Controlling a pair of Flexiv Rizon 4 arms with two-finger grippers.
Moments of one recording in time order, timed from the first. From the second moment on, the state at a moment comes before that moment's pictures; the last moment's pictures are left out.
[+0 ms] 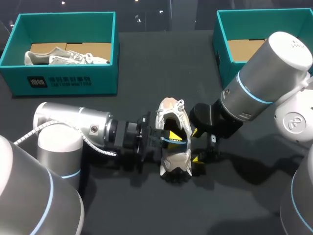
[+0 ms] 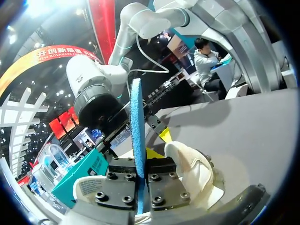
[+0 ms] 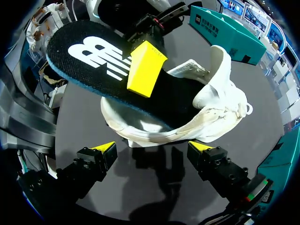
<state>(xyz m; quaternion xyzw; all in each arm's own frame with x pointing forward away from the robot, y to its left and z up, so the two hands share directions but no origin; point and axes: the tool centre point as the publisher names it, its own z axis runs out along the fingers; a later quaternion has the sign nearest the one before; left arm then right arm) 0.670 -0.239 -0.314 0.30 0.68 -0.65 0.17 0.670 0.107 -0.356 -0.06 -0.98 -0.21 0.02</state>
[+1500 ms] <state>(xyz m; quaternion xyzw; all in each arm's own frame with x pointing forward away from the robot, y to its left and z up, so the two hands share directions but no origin) 0.682 -0.238 -0.335 0.31 0.73 -0.59 0.17 0.670 0.107 -0.356 -0.06 -0.98 -0.21 0.02</state>
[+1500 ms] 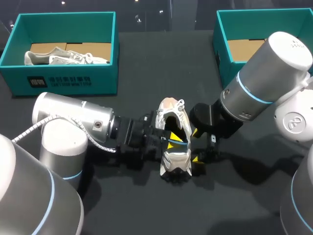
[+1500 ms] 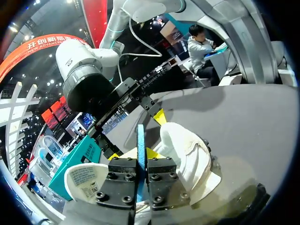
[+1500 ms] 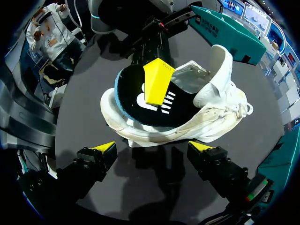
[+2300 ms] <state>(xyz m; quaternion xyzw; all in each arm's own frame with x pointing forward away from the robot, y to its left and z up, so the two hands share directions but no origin) 0.678 -0.235 -0.322 0.28 0.74 -0.59 0.15 0.670 0.107 -0.356 -0.06 -0.98 -0.21 0.02</state>
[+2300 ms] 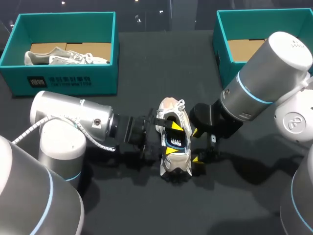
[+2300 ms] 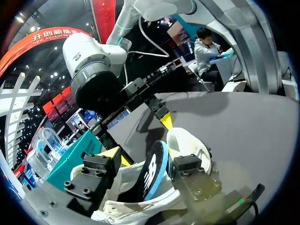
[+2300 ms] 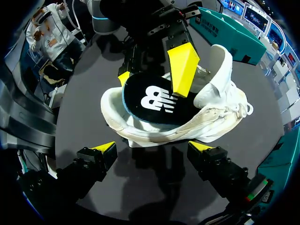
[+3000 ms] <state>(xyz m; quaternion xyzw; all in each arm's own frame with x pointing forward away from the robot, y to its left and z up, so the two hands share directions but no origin) 0.693 -0.244 -0.351 0.32 0.77 -0.52 0.16 0.670 0.107 -0.356 -0.06 -0.98 -0.21 0.02</state>
